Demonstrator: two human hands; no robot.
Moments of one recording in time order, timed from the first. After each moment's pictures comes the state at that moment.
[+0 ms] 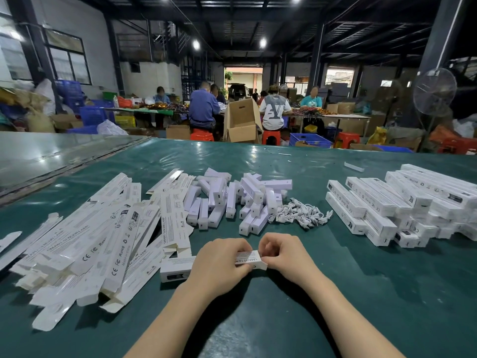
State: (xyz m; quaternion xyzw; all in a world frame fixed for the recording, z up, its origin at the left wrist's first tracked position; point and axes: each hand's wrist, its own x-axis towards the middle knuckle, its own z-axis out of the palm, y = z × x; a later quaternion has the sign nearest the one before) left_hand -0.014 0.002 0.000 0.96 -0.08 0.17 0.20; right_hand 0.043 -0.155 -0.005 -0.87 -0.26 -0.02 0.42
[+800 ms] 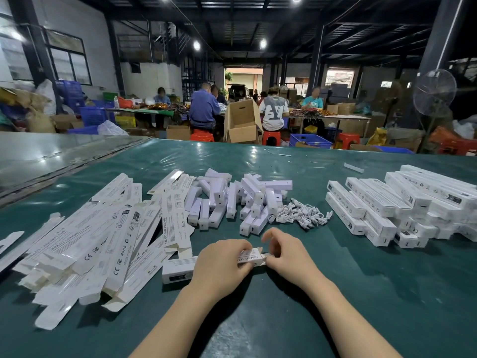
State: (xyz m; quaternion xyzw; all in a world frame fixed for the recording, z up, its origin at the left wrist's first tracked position) left_hand -0.016 -0.004 -0.002 0.97 -0.05 0.18 0.18; right_hand 0.041 -0.157 -0.003 -0.89 -0.25 -0.04 0.37
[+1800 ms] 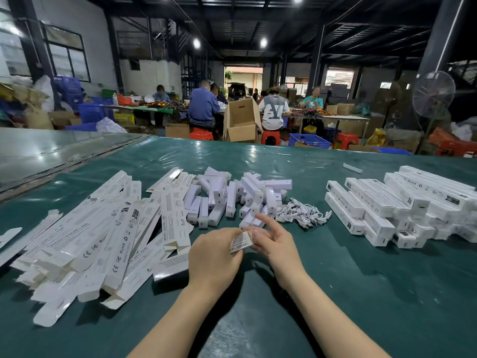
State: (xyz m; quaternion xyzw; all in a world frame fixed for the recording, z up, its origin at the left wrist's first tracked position) left_hand -0.022 -0.008 0.000 0.91 0.00 0.35 0.23; right_hand 0.027 -0.122 0.000 -0.62 -0.13 0.05 0.77
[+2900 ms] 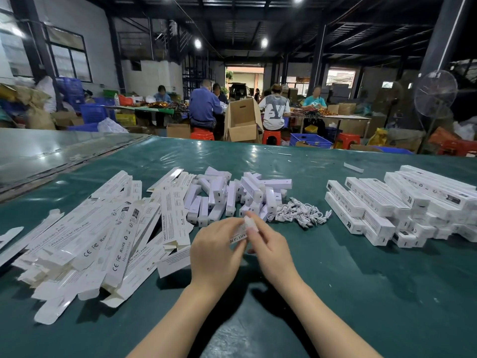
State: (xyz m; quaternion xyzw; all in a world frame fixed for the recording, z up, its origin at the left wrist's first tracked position) left_hand -0.021 -0.011 0.003 0.86 -0.05 0.46 0.23; right_hand 0.021 -0.119 -0.004 -0.75 -0.24 -0.08 0.61
